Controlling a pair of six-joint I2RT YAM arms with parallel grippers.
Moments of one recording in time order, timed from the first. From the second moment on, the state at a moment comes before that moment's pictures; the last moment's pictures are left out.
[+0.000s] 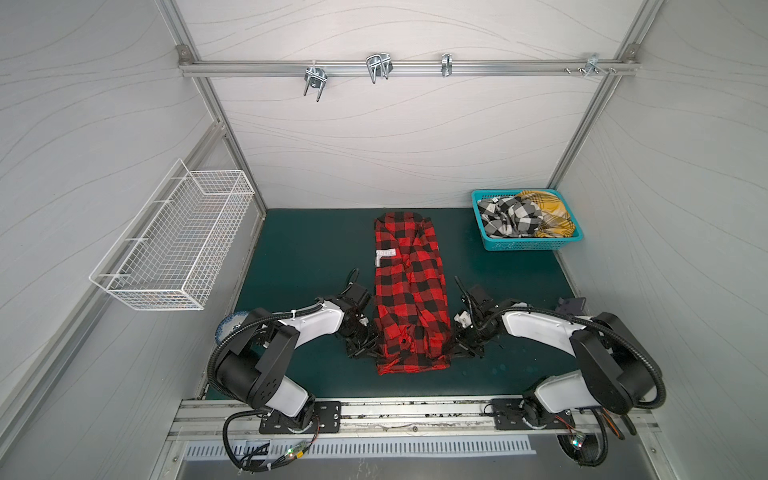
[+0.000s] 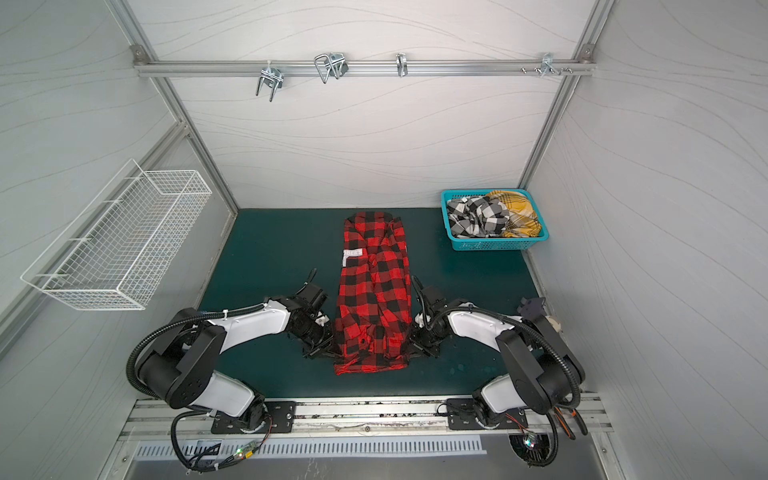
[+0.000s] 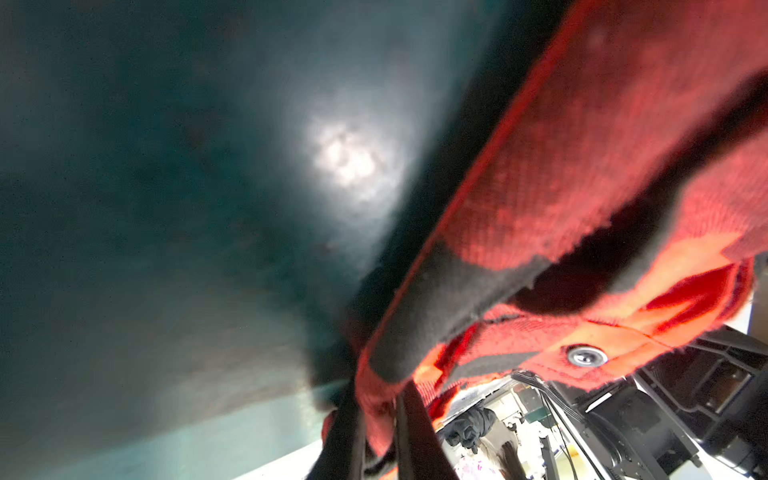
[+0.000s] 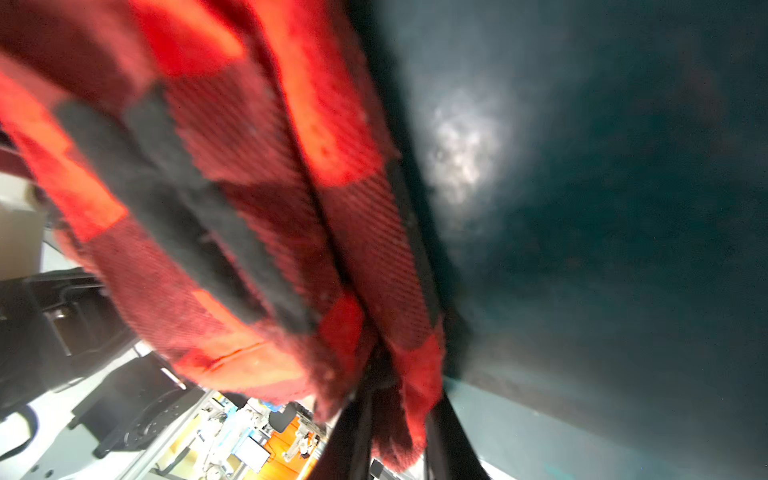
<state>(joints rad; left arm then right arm) -0.51 1.51 0.66 -0.60 0.59 -0.95 0.61 1.44 0.61 -0.54 -0.62 0.87</state>
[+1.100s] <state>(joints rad) -0.55 1.48 0.63 -0.64 0.58 -0.93 0.63 1.44 0.63 -0.55 -0.60 0.86</state>
